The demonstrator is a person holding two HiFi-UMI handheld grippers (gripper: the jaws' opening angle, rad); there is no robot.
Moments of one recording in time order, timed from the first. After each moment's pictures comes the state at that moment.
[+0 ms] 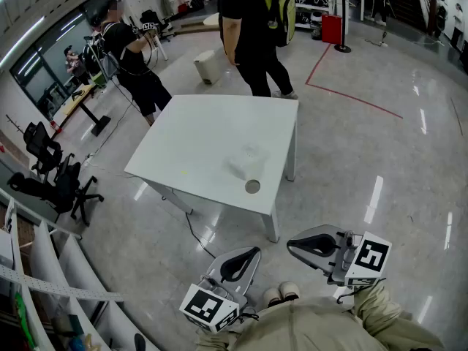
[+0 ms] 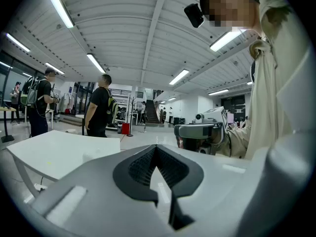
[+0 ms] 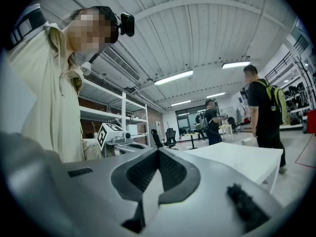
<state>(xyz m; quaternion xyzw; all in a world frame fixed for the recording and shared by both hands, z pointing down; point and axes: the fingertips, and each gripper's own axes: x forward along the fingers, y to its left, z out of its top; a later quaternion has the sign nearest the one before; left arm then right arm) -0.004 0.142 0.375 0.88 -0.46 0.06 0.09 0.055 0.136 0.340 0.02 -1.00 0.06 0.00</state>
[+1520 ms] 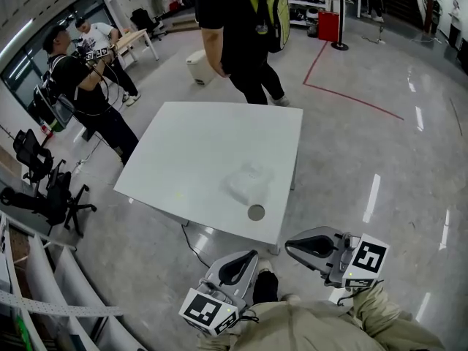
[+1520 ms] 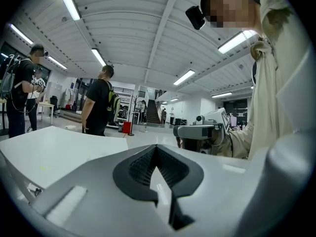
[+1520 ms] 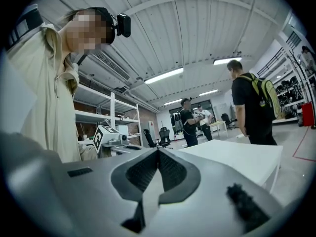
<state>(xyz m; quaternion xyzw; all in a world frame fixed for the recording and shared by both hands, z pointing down) -0.047 0.039 0.403 0.88 -0.46 0.05 0.11 0.013 0.027 0.366 0.05 -0.99 0.09 0.00</state>
